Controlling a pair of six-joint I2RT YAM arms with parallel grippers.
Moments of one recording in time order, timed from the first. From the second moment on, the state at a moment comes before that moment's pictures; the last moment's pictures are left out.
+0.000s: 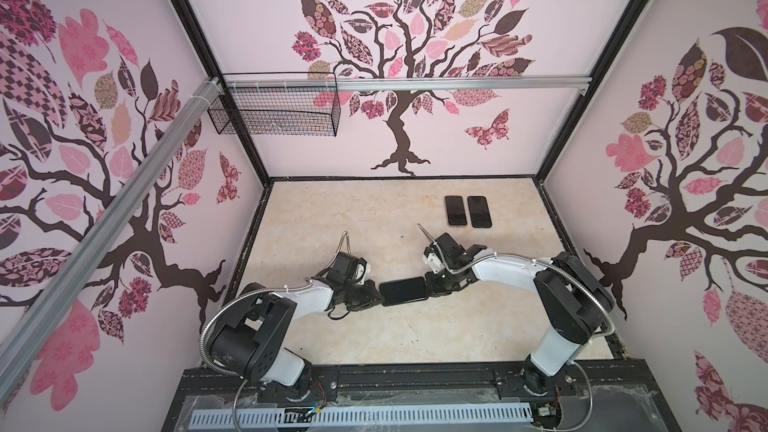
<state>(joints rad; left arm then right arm) -0.46 1.50 0.52 -0.07 0.57 -0.65 0.67 1.73 0.96 -0.49 -0.30 0.42</state>
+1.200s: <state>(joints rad) -0.48 1.44 0.53 -0.14 0.48 -0.63 0.78 1.75 1.05 -0.59 -0.05 0.37</state>
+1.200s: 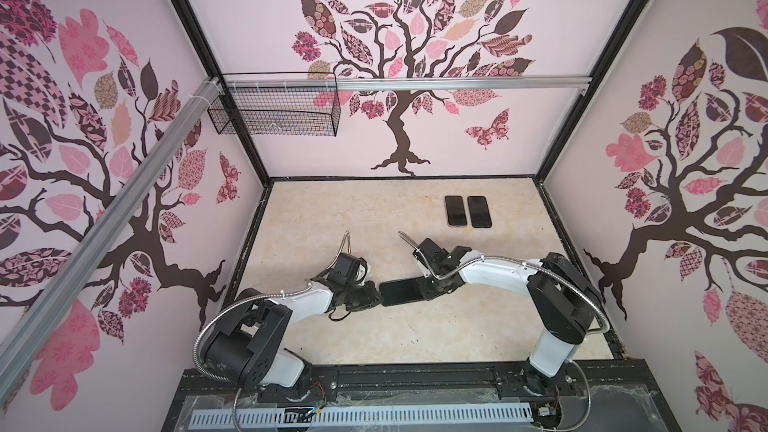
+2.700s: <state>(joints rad) -0.41 1.56 0.67 -0.20 0.51 -0.61 0.53 1.79 1.05 -0.48 -0.44 0.30</state>
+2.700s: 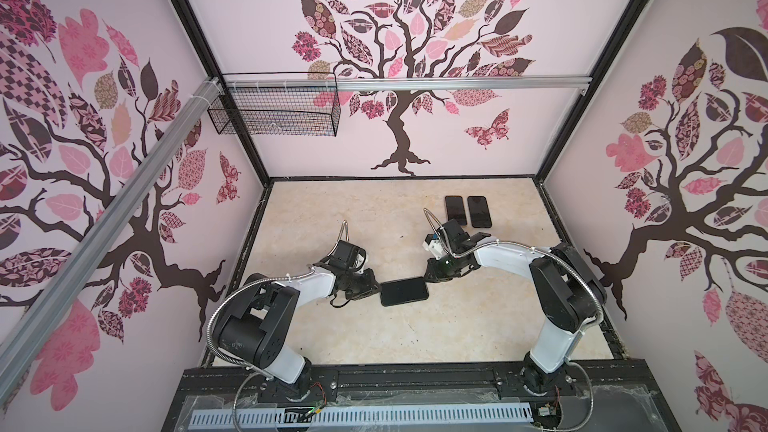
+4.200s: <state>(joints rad) -0.41 1.58 0.67 -0.18 0.53 -0.61 0.54 1.90 1.16 -0.57 -0.46 0.28</state>
